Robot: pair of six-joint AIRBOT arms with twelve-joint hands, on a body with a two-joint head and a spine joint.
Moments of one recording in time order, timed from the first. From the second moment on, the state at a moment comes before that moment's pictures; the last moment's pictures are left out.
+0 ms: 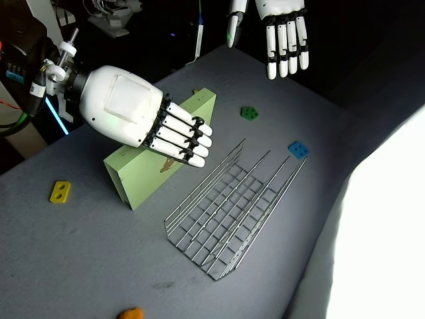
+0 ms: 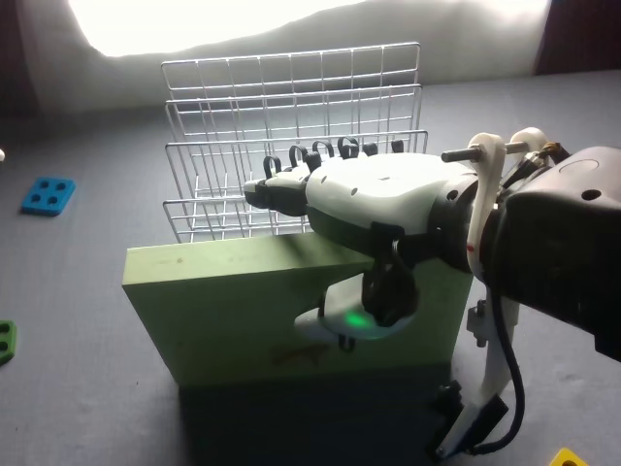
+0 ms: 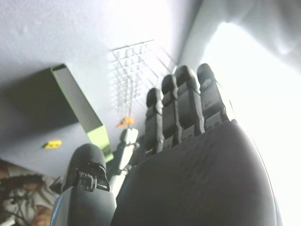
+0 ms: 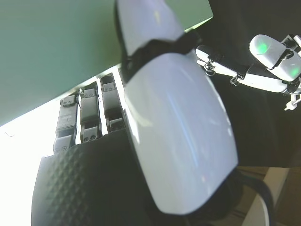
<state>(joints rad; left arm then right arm) -0.28 -0.35 0.93 3.00 -0.83 -1.58 -0.15 -1.19 0.71 1.76 0.59 -2.35</state>
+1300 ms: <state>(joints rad) -0.28 -0.35 0.93 3.00 -0.83 -1.58 -0.17 -1.19 0.73 1.79 0.59 -2.28</state>
